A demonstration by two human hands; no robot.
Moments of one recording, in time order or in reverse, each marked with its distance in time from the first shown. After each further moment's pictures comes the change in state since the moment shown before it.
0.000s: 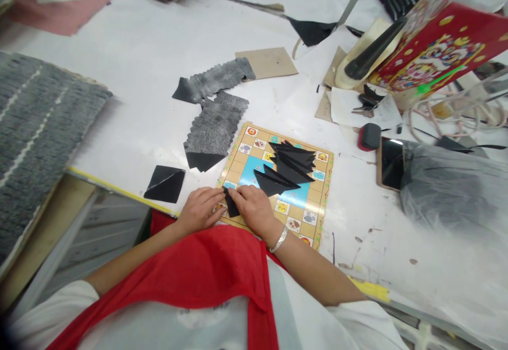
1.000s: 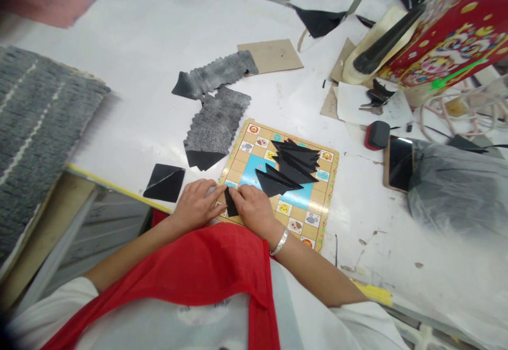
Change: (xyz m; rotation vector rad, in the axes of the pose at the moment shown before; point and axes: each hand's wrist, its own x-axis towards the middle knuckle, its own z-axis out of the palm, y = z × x) left_hand 0.013 -0.007 -0.012 0.244 -0.176 -0.034; right_hand 0.001 -0.001 0.003 -0.050 -0.084 0.024
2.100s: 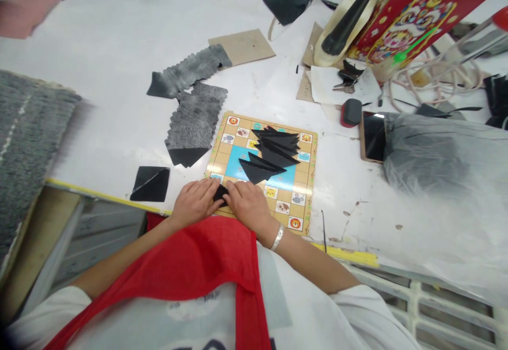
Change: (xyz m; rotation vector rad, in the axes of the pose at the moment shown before) left_hand 0.003 0.024 0.009 0.092 0.079 0.174; right_hand -0.029 -0.006 -0.003 -0.036 0.196 0.119
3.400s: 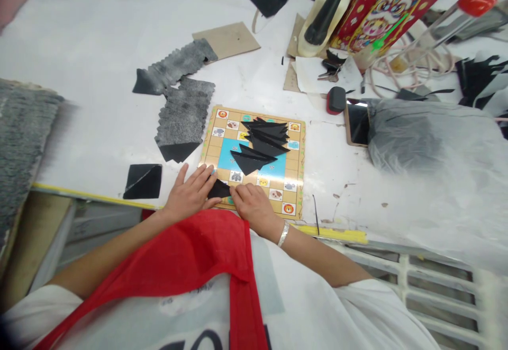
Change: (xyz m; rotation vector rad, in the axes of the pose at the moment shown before) left_hand 0.006 0.002 -0.009 -0.048 -0.081 0.142; right_hand -0.034 0.001 -0.017 -0.078 -0.163 -0.088
